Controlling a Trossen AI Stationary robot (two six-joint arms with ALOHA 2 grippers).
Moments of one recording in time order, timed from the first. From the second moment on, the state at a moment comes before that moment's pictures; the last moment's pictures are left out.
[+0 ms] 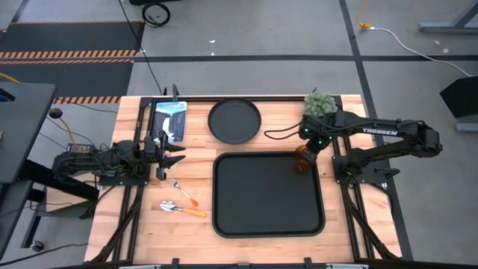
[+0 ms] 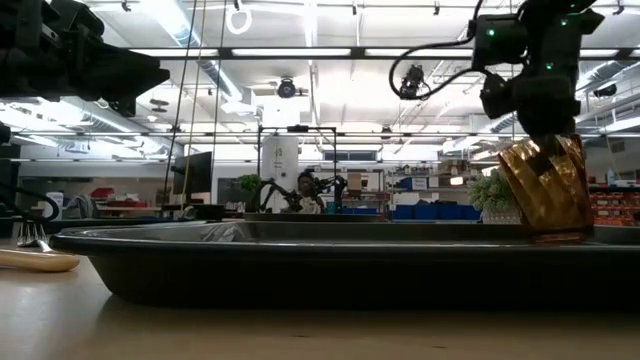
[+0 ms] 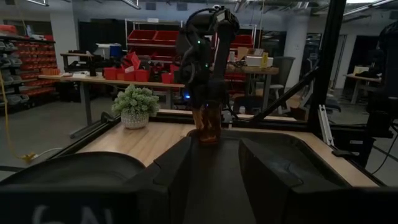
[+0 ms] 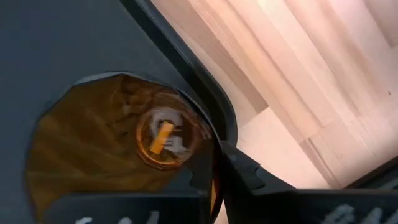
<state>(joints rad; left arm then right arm) 0.02 0.01 0.01 0.12 -0.09 -0.05 -0.33 1.07 0.77 -1.07 -0.02 0.38</state>
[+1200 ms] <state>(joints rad) 0.02 0.01 0.01 0.12 -0.09 -0.05 -0.32 1.22 0.95 -0.60 0.15 0.15</state>
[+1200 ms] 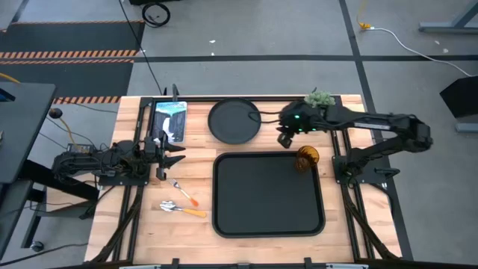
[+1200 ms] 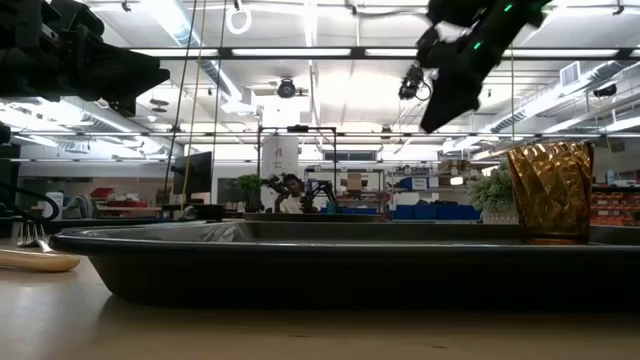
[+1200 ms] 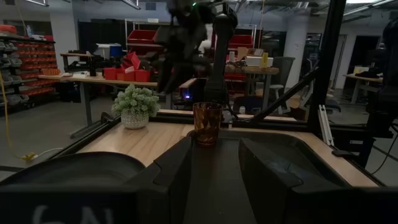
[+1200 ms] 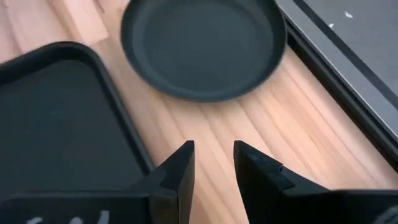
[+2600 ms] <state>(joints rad) 0.02 0.01 0.01 0.12 -0.09 -0.05 -0.18 1.93 1.24 -0.36 0.28 -0.68</state>
